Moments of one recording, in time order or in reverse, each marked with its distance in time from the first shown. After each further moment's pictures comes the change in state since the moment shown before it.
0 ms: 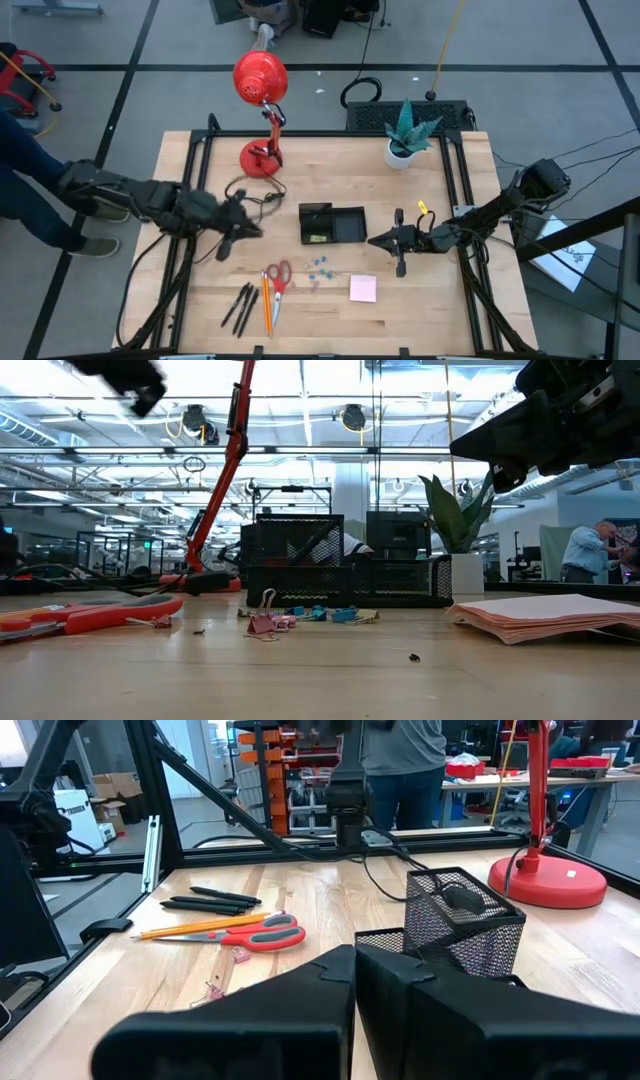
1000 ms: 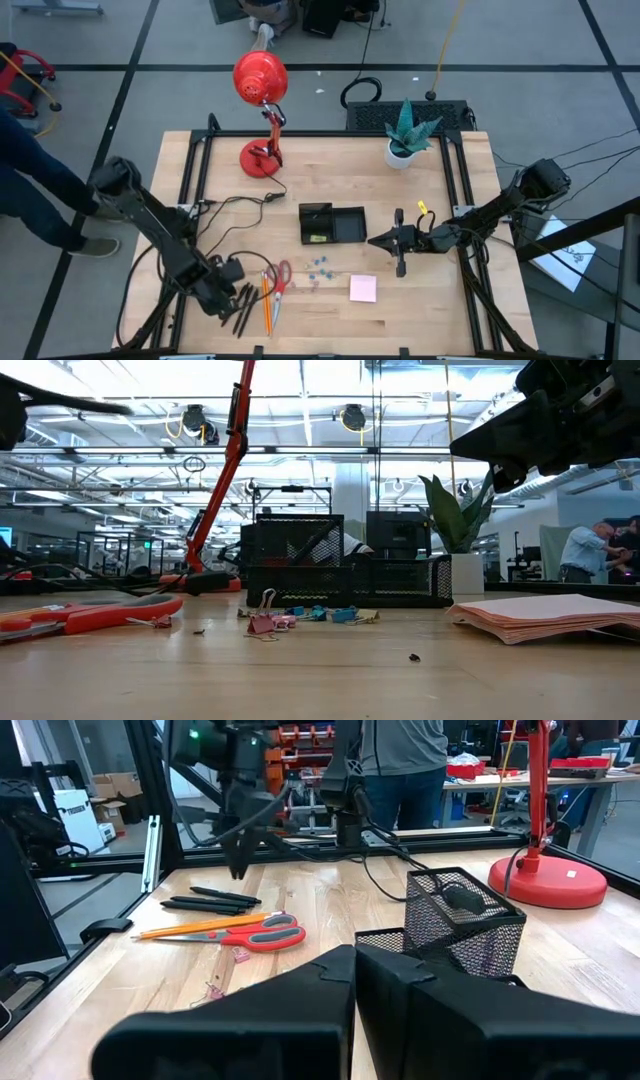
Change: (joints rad) left arm -0.560 0.584 0.000 -0.100 -0.039 -1.138; right arm 0.000 0.000 0.000 0.000 0.000 0.000
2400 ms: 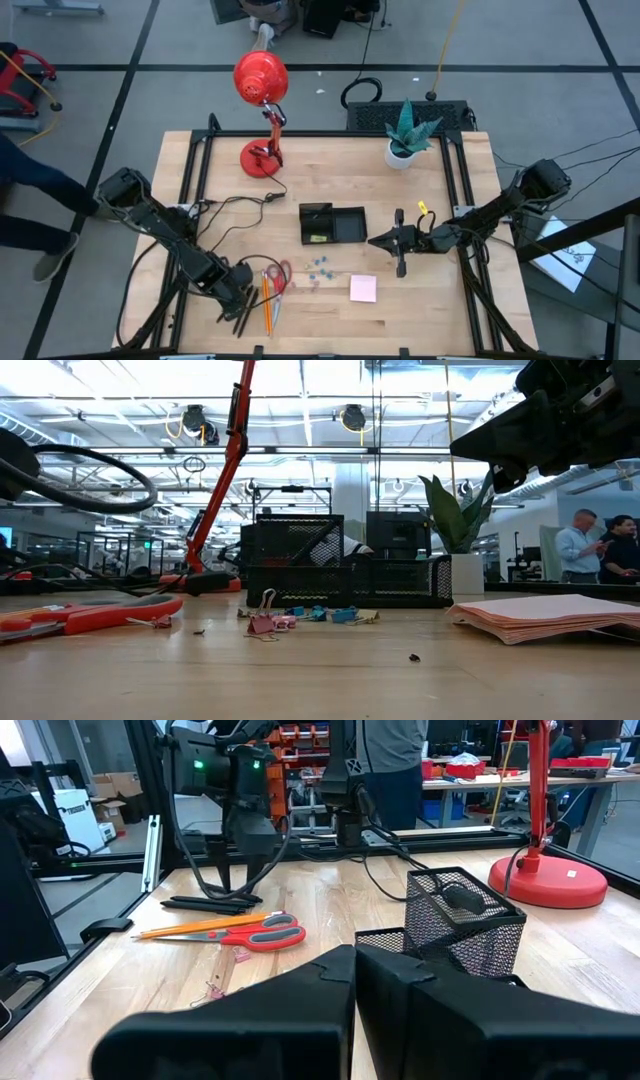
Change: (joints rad) left arm 0.104 0.195 0.015 -0.060 0.184 0.182; right arm 0.000 0.000 0.000 -0.001 0.000 0.000
